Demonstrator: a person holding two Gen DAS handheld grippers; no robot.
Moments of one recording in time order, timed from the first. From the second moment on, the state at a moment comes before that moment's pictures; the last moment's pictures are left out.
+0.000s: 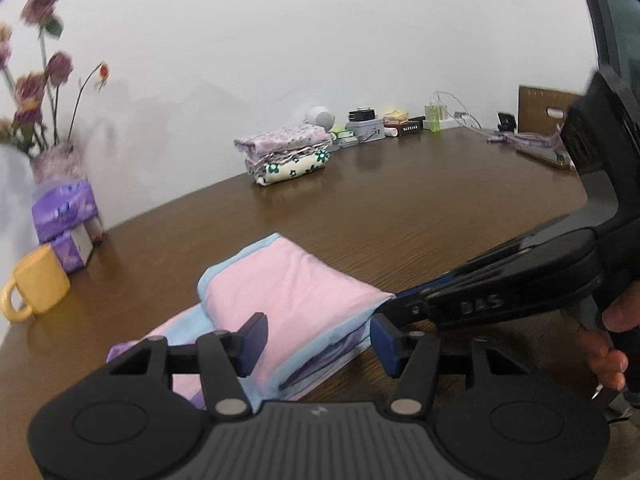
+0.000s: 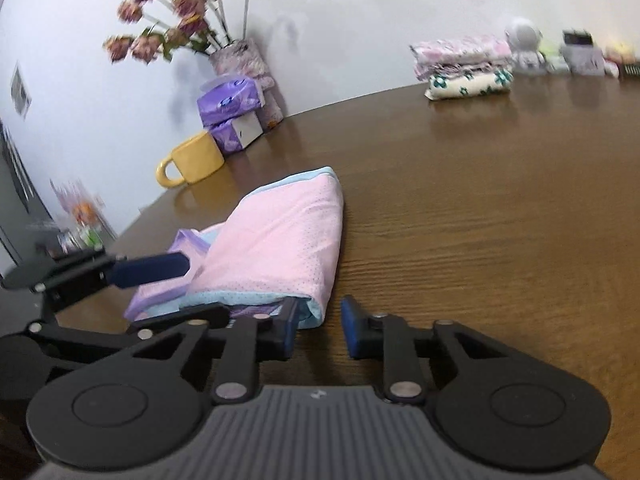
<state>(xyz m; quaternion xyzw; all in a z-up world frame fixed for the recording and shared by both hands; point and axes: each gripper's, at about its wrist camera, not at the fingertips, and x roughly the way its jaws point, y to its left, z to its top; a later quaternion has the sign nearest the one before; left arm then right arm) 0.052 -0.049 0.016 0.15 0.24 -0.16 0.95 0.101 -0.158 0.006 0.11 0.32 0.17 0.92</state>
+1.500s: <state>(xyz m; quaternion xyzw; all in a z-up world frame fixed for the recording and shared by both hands) 0.070 -0.078 -0.002 0.27 0.24 -0.15 0.92 0.104 -0.178 -0.011 0.33 0.32 0.18 0.87</state>
